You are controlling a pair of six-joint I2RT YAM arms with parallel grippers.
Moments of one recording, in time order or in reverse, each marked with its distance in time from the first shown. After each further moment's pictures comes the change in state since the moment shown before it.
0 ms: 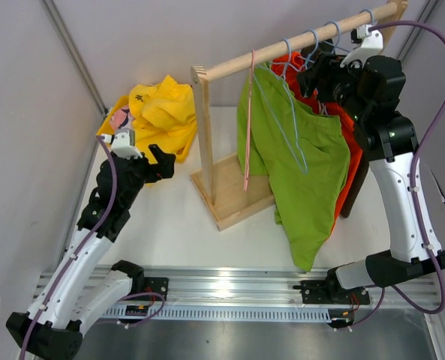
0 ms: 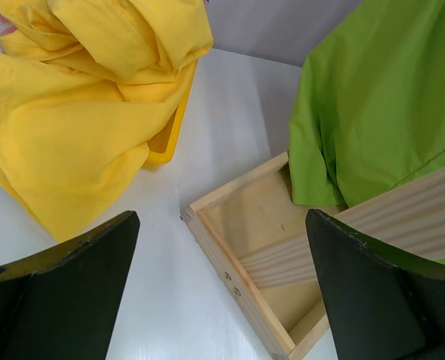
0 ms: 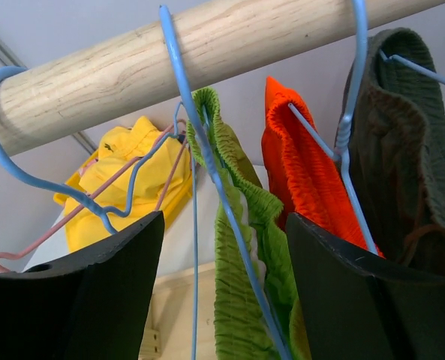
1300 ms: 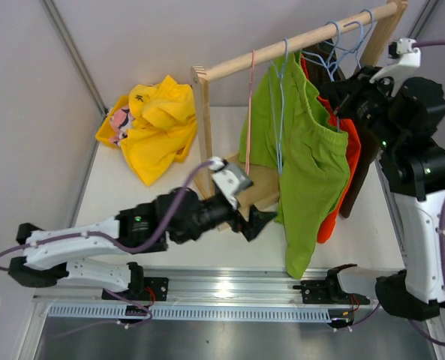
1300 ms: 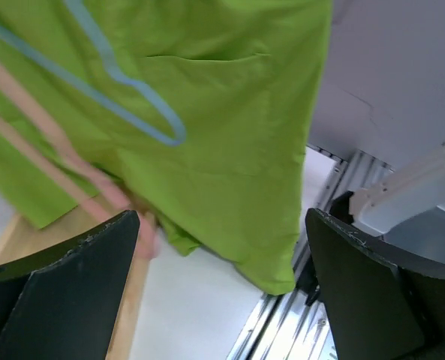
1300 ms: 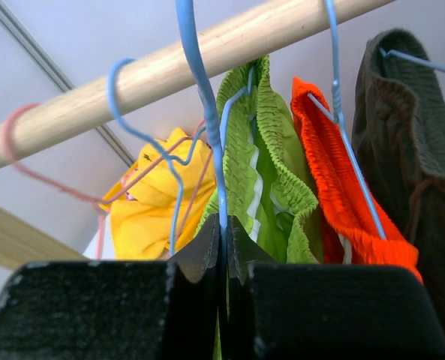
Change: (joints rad) left arm -1.062 0.282 0.433 0.002 -0.256 0.245; right arm -0.005 -0.167 -0.034 -0.071 -0.020 0.093
